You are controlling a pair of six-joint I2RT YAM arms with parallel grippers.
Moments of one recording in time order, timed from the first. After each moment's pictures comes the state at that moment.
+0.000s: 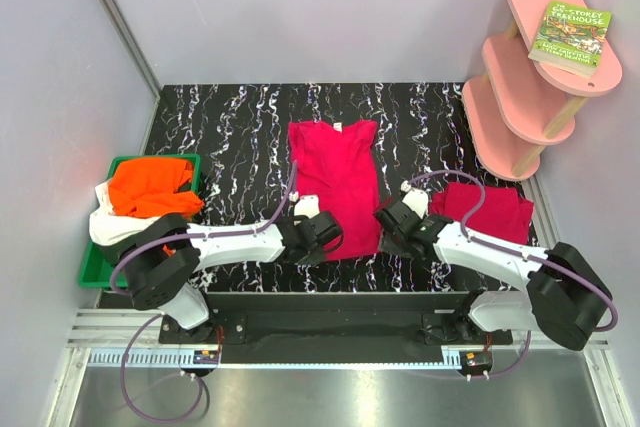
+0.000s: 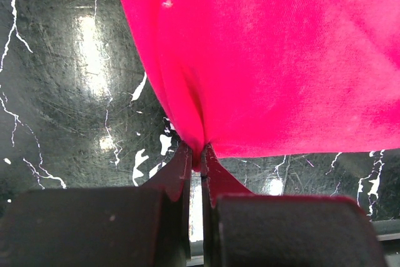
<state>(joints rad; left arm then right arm) -1.06 1.56 0.85 -0.49 -0.34 -1.06 0.80 1.26 0.64 -0.49 0.34 0.96</state>
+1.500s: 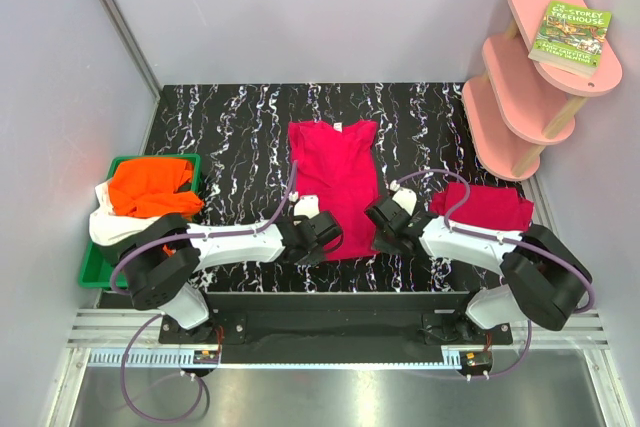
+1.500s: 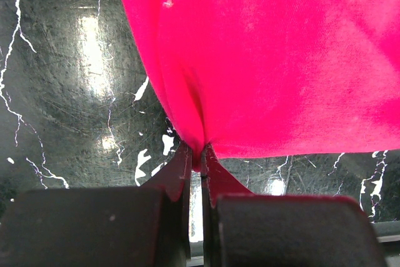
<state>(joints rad) -1.06 1.56 0.85 -0.50 -0.34 -1.06 0.80 1.40 0.66 -0.37 0.29 0.94</state>
